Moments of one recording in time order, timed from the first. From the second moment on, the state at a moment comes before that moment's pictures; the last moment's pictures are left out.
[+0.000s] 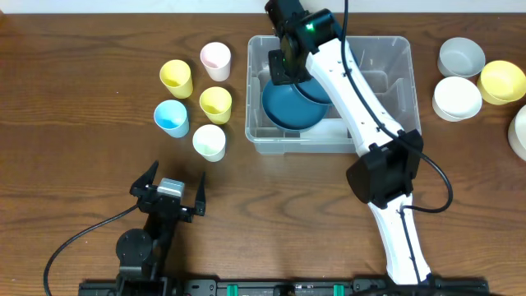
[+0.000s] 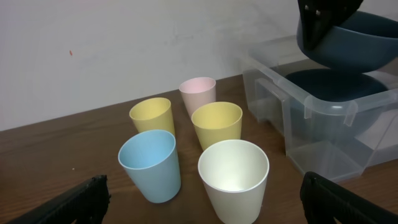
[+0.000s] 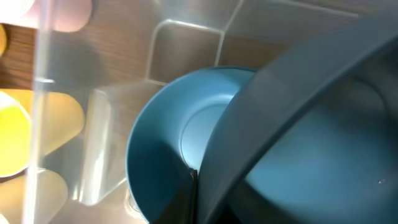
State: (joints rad) left arm -0.05 0.01 0.02 -0.10 0.17 0.15; right arm 0.50 2.40 2.50 -1.34 0.05 0.35
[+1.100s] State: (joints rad) left arm -0.05 0.01 0.02 -0.10 0.17 0.15; right arm 0.57 2.40 2.45 -1.36 0.06 0.39
